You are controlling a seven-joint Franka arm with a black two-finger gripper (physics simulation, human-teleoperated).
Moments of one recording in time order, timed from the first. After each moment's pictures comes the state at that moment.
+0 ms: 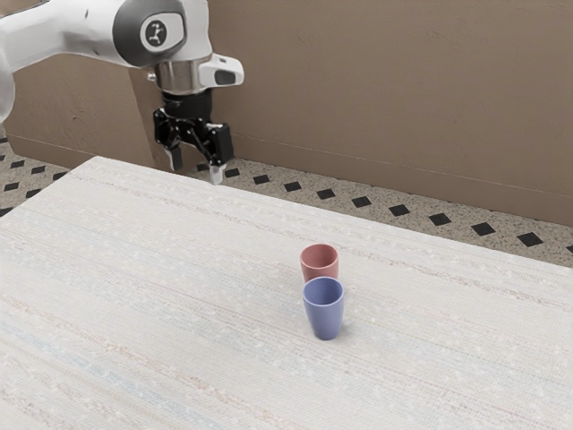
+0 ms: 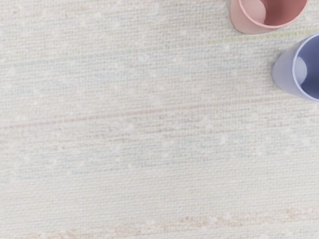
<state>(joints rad) -0.13 0.12 0.01 -1.53 0.03 1.53 0.00</state>
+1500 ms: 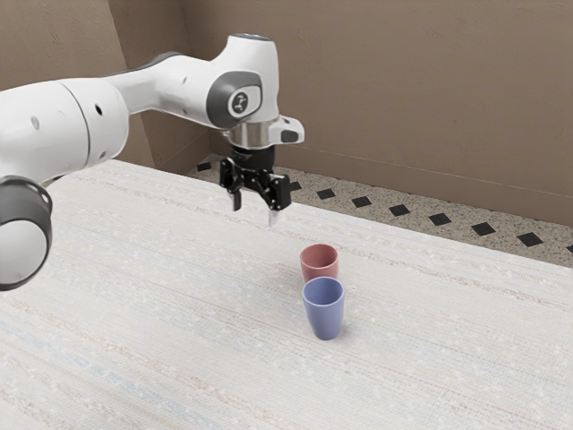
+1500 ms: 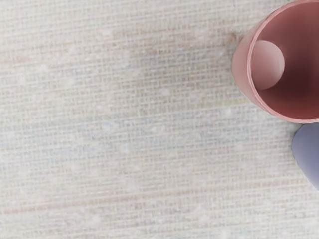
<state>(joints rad) -0.16 0.48 0.02 -1.34 0.02 1.66 -0.03</state>
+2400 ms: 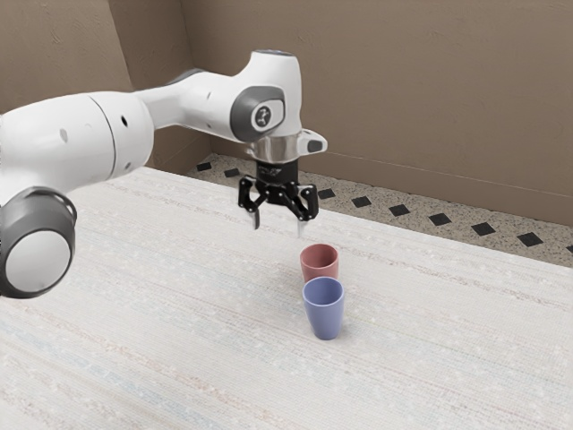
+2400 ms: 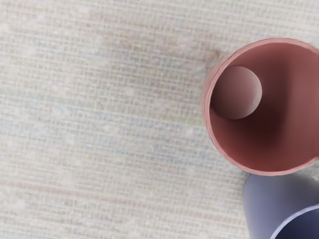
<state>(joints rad) -0.20 0.57 0.01 -1.27 -0.04 1.66 -0.35</state>
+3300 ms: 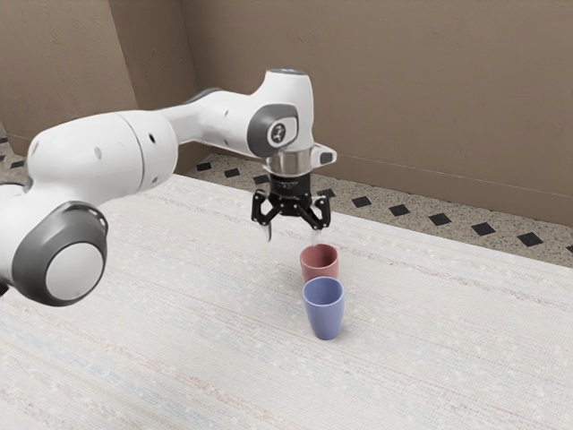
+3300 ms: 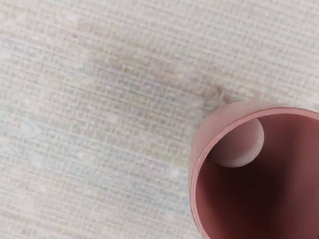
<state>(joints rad) -0.20 0.71 0.02 -1.15 -0.06 1.68 -0.48</state>
